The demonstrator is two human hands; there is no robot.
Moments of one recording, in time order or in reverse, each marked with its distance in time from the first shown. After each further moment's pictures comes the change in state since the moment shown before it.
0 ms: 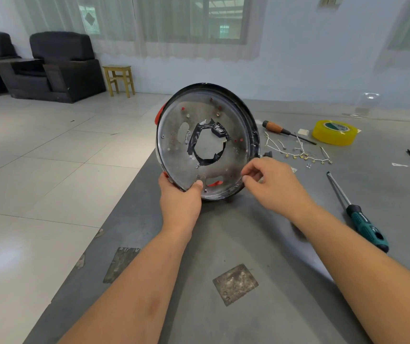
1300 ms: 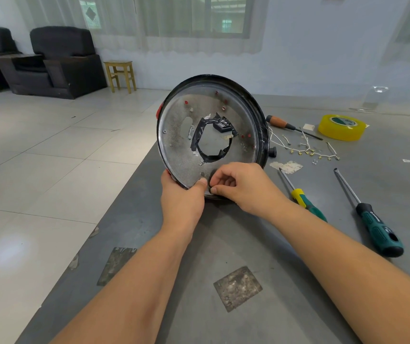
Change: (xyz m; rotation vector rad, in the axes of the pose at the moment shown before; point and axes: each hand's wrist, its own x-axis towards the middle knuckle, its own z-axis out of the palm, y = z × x) left_hand -0.001 -0.001 0.002 0.018 -0.023 -0.024; right_hand 0.012 -0.027 0.038 0.173 -0.196 -0.152
